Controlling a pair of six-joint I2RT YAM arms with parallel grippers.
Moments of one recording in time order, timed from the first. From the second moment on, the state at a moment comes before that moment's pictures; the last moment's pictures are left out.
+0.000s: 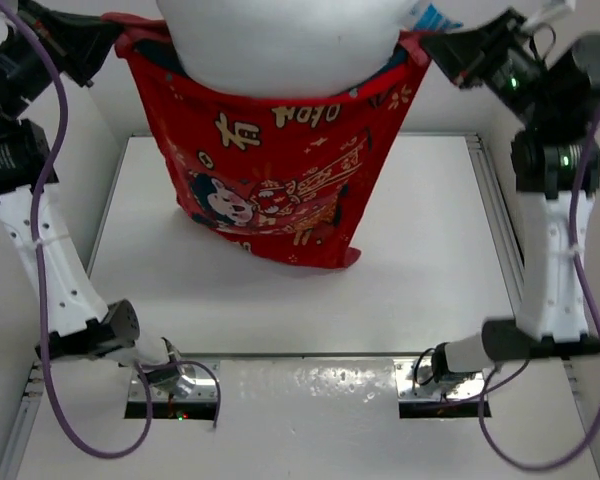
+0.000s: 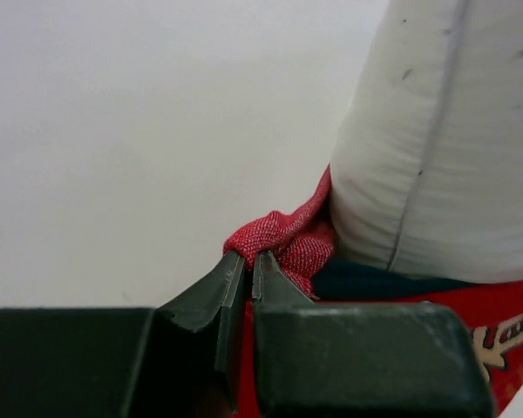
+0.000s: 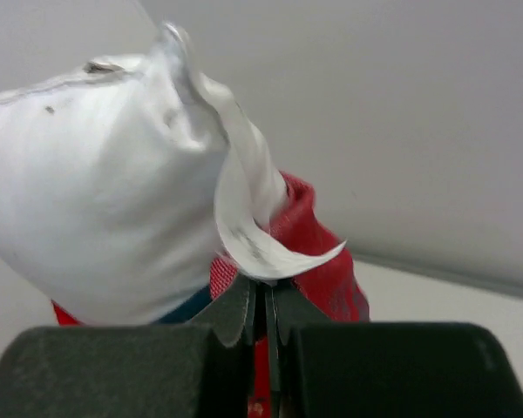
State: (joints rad) left arm 0.42 1.48 2.16 -0.16 0.97 -0.32; right arm 0.03 1.36 1.93 -0.27 -0.54 0.68
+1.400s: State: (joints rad) left arm 0.60 1.57 2.22 -0.16 1.22 -0.54; right arm -0.03 1.47 1.90 -0.10 -0.69 0.84
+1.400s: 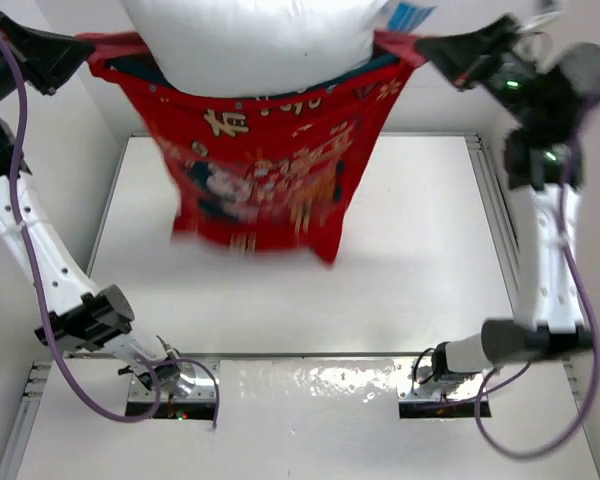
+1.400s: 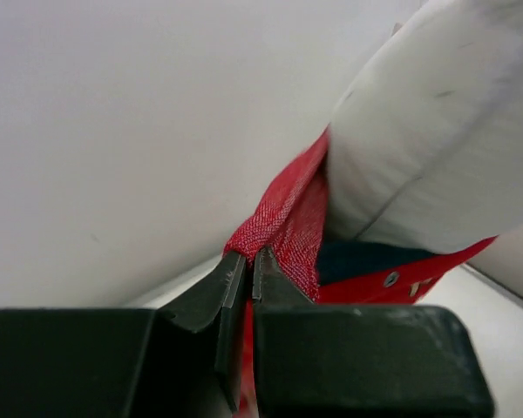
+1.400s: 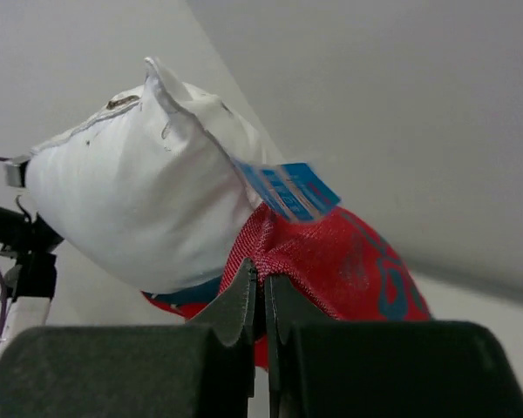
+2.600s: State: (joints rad) left arm 0.41 1.67 2.32 -0.47 1.01 -0.22; right arm -0.02 1.63 2.16 -0.29 -0.65 0.80
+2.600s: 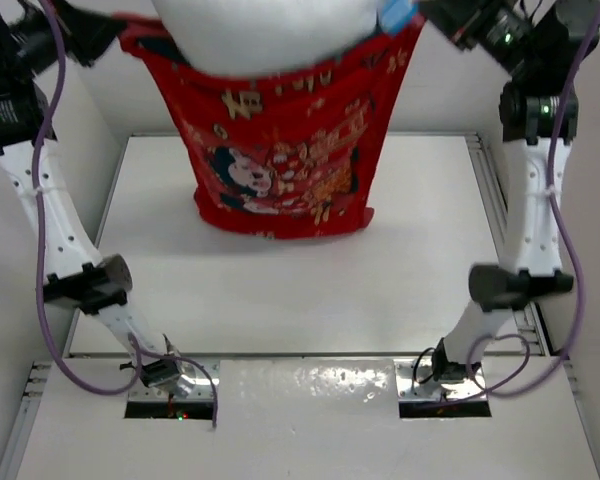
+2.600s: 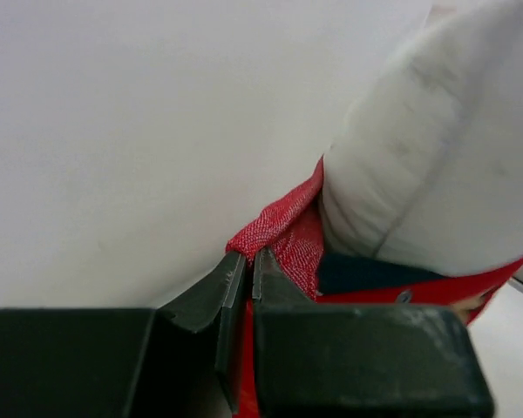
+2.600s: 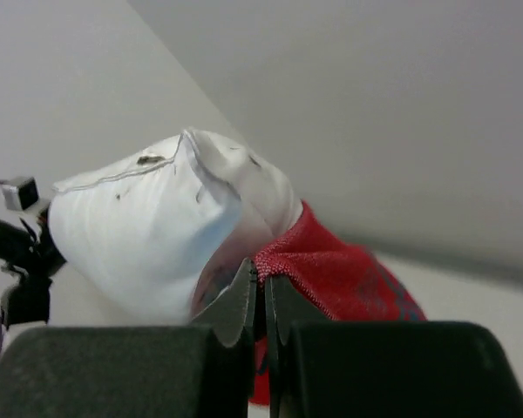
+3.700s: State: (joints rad) left arm 0.48 1.61 2.14 -0.19 0.94 -0.30; right arm -0.26 1.45 1.90 0.19 -0.51 1.03
